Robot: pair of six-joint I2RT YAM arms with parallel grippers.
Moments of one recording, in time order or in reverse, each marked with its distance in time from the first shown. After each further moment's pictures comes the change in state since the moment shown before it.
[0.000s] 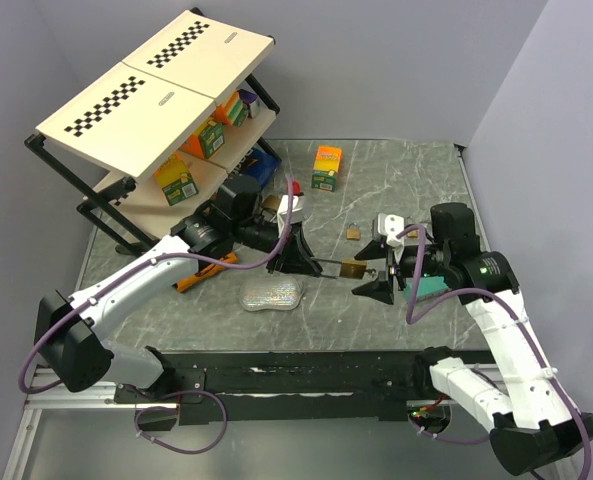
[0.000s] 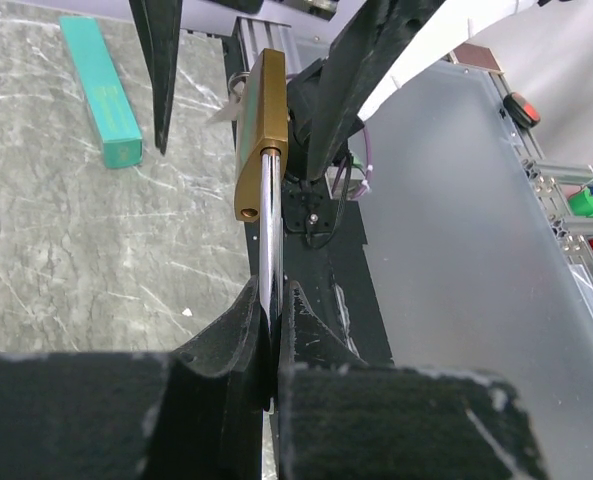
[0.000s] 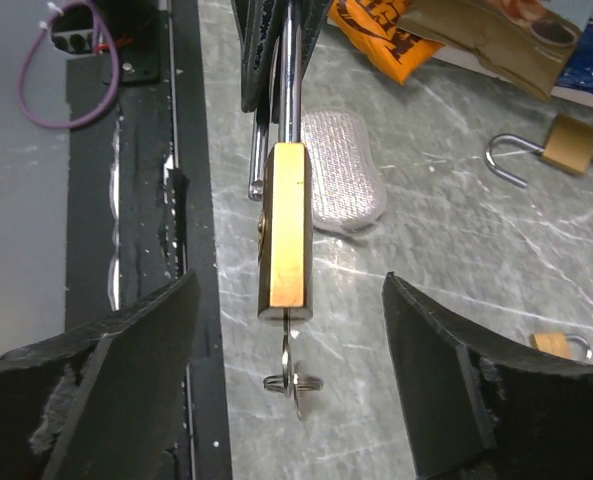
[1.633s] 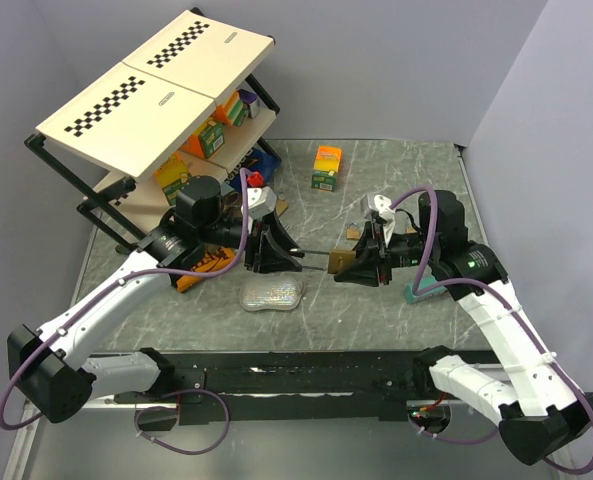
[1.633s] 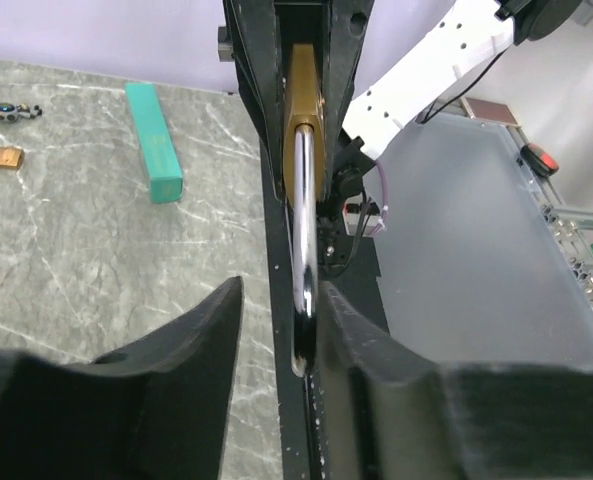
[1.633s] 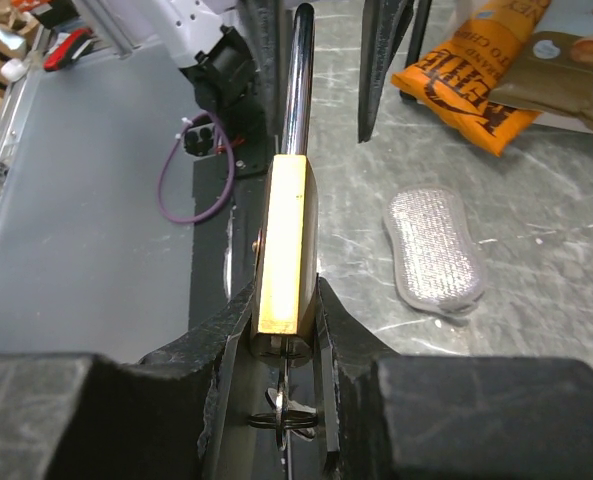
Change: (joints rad) left arm 0.099 -0.180 -0.109 0.137 0.007 -0.111; right arm 0.127 0.059 0.020 0.272 -0.096 0.481
